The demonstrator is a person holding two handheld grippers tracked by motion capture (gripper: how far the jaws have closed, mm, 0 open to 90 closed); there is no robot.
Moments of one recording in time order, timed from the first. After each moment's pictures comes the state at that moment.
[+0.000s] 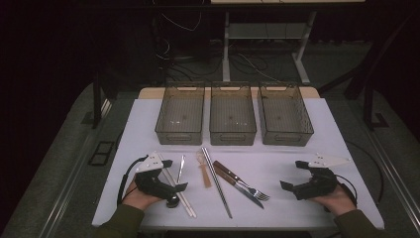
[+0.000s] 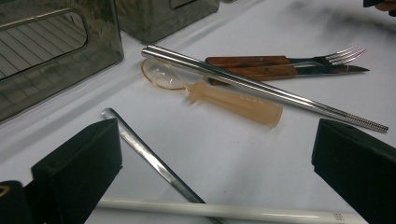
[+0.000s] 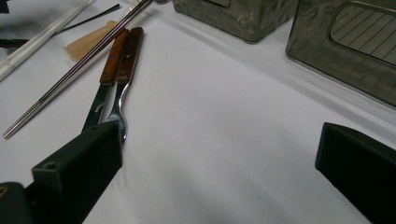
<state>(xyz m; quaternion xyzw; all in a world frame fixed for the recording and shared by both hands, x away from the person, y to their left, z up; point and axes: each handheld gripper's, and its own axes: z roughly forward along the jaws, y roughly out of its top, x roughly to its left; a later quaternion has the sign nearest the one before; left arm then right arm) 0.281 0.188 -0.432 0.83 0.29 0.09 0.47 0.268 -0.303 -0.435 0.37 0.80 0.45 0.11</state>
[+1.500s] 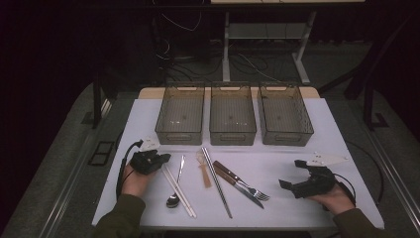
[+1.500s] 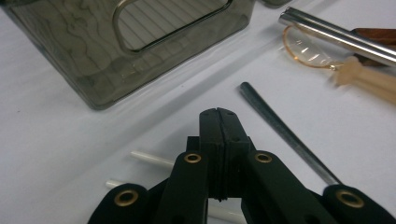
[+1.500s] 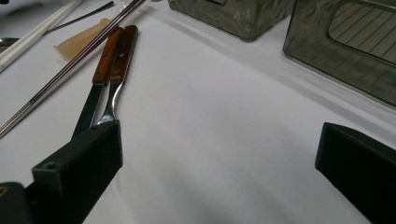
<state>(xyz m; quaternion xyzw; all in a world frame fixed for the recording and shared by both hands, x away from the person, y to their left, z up) 0.336 0.211 -0.440 0.84 0.38 0.16 0.36 0.273 -0.301 -0.437 0.37 0.80 0.45 0.11</state>
